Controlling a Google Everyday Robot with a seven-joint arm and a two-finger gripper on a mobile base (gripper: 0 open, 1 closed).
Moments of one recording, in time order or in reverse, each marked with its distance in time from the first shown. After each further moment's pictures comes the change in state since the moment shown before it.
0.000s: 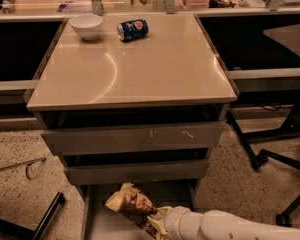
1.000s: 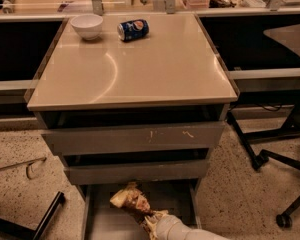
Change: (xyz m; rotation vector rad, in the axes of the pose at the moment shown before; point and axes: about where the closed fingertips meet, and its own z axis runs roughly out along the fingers) arm 0.054 -0.038 0.080 0.166 -0.112 0.037
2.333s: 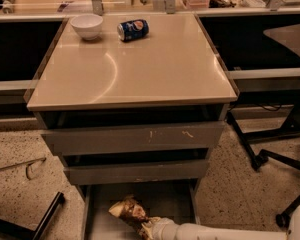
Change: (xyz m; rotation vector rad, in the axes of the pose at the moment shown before) arm 0.078 -0.004 0.069 -0.063 0.142 0.014
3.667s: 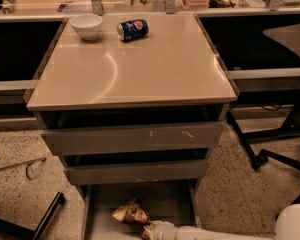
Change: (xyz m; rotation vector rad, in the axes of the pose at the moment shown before) arm 0.048 -0.021 0.039 0.016 0.030 0.099
